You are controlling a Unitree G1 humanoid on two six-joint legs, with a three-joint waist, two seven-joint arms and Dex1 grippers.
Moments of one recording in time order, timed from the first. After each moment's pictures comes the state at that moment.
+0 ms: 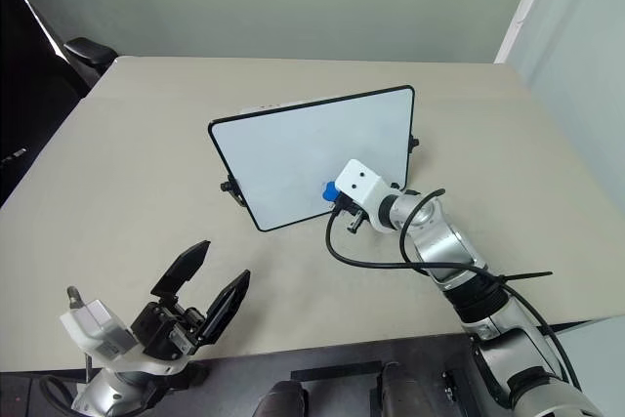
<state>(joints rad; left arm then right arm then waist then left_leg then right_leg) 0.52 0.30 0.18 -0.51 -0.67 -0.25 -0.76 -0.67 -0.36 0.42 -0.10 -0.03 0.74 0.60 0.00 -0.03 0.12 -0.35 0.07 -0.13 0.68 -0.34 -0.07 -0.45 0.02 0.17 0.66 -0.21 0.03</state>
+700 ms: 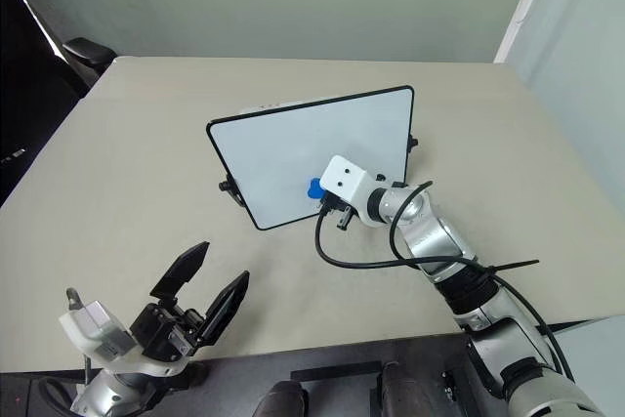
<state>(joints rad) 0.52 0.30 0.18 -0.51 -0.68 -0.25 -0.76 -0.73 -0.33 0.45 -0.03 -0.08 0.64 0.63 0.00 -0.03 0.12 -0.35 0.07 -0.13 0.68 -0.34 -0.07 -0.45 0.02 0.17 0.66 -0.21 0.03</state>
